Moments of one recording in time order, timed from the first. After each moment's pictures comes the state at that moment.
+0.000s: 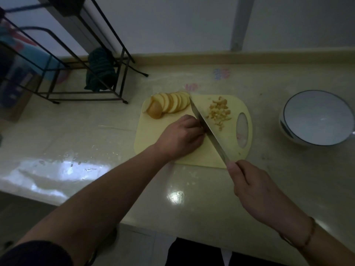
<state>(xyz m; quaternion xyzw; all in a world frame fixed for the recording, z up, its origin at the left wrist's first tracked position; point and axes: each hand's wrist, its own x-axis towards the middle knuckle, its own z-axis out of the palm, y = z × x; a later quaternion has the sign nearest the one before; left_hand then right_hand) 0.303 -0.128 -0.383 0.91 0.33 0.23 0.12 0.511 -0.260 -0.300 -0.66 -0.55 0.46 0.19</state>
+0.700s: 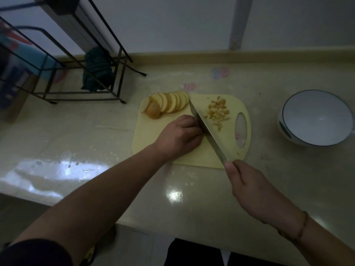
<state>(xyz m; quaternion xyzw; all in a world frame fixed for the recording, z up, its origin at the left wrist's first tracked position) 0.303 -0.124 -0.384 0.90 0.33 0.25 0.13 0.510 -0.255 -0.304 -0.66 -0.57 0.47 0.16</state>
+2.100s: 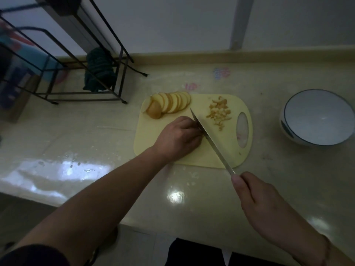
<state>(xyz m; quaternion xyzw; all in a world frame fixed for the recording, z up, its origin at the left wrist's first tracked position) 0.297 -0.129 -0.384 0.90 0.35 0.24 0.12 0.518 -0.283 -0.301 -0.65 -0.58 0.45 0.19</state>
